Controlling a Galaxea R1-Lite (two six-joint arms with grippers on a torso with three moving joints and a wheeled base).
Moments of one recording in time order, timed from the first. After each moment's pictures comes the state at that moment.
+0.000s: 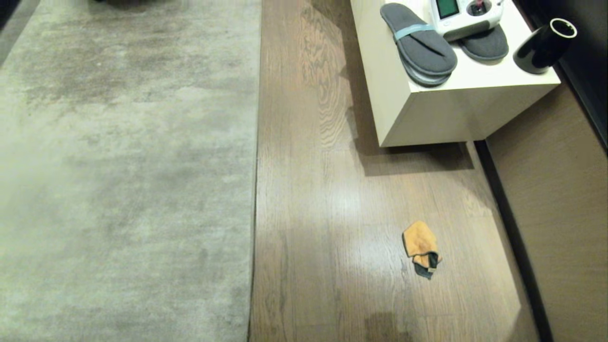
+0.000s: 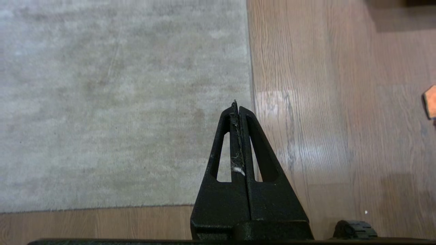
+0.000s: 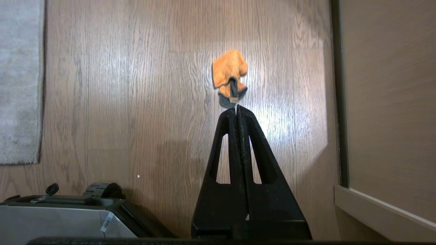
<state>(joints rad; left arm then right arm) 0.00 0.00 0.00 0.00 0.00 -0.01 0.01 0.00 -0.08 0.19 0.02 -0.03</state>
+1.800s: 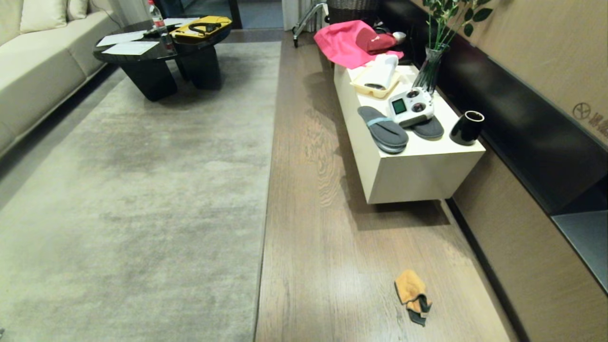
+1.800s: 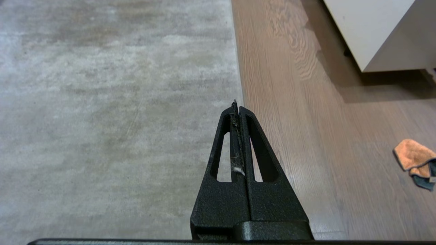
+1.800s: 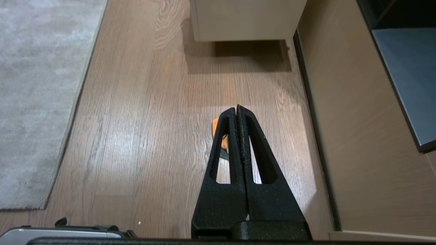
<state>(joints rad) 0.00 0.00 0.00 0.00 0.00 0.00 0.01 0.00 -0.08 0.19 0.02 -0.03</state>
